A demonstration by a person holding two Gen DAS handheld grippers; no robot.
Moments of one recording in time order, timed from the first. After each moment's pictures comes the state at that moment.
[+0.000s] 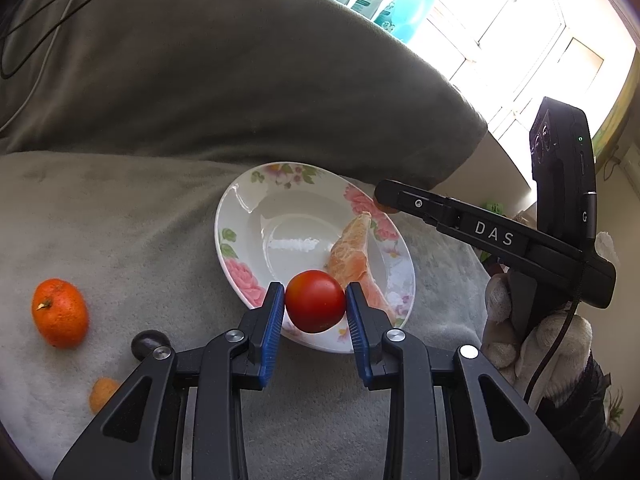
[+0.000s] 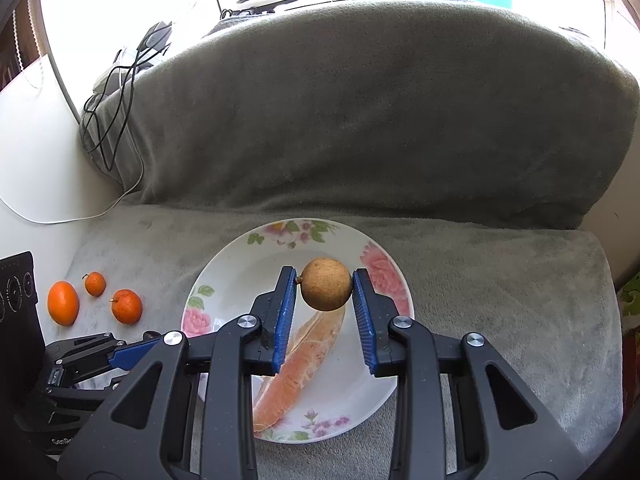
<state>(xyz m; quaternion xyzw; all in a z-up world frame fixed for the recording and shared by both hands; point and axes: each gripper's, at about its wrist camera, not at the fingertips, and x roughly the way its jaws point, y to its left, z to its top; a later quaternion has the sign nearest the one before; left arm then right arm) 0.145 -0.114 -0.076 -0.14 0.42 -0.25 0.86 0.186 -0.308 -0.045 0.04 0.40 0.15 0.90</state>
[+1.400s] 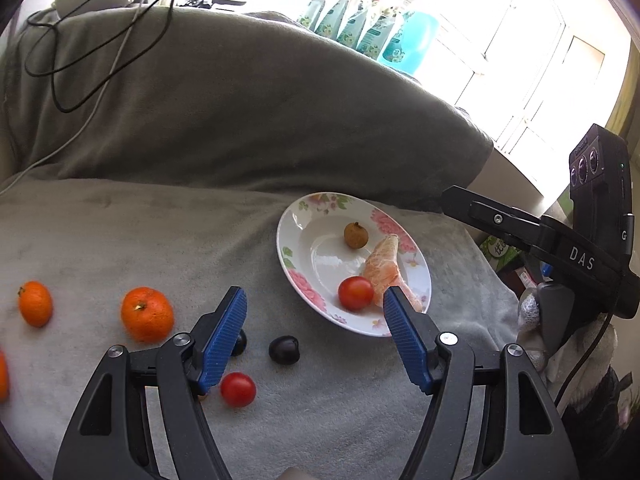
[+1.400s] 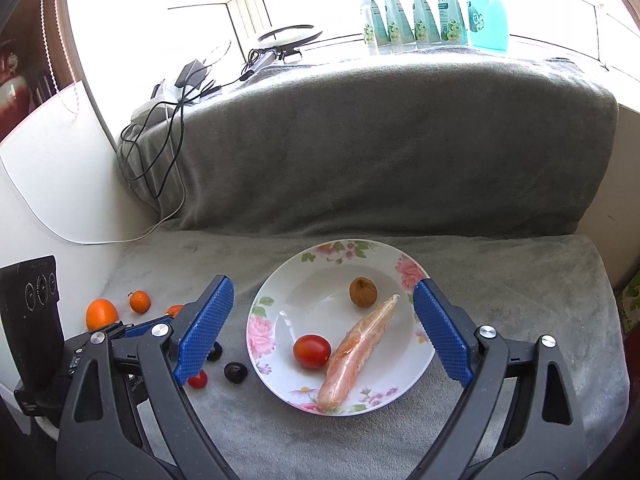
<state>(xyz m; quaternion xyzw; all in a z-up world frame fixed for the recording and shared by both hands) 0.119 -0.072 -0.047 -0.12 0.39 -0.21 0.89 0.135 -0.293 -0.005 0.07 0.35 0.17 0.92</state>
